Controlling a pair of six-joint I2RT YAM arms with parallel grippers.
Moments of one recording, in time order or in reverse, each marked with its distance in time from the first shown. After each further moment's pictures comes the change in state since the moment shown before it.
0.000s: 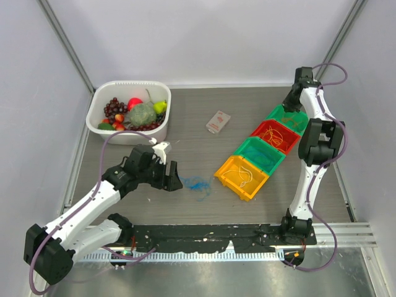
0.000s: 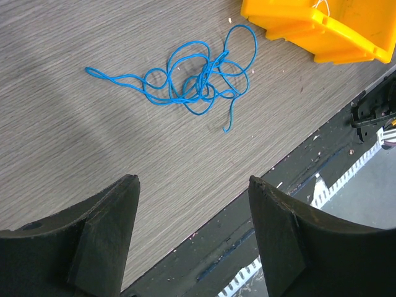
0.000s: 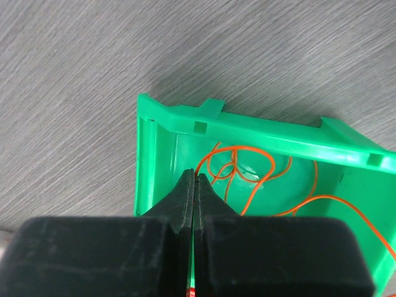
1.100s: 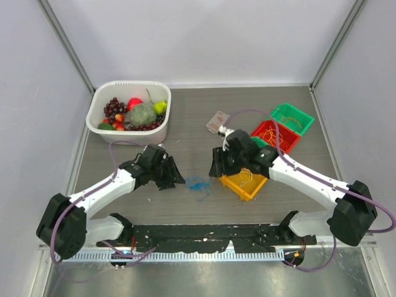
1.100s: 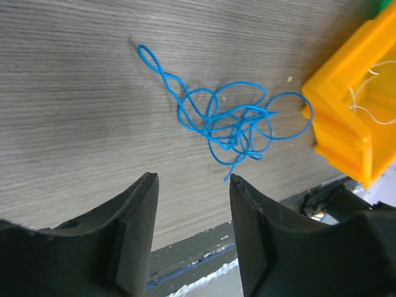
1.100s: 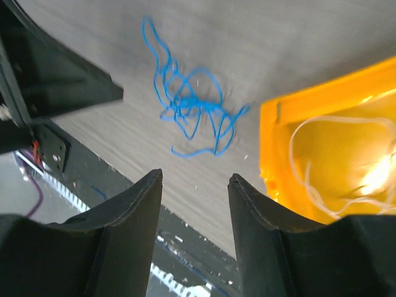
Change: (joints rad) left arm 0.001 0.230 -0.045 0.132 -0.109 -0.539; right arm 0.845 -0.924 -0.964 0.209 -0.280 0.008
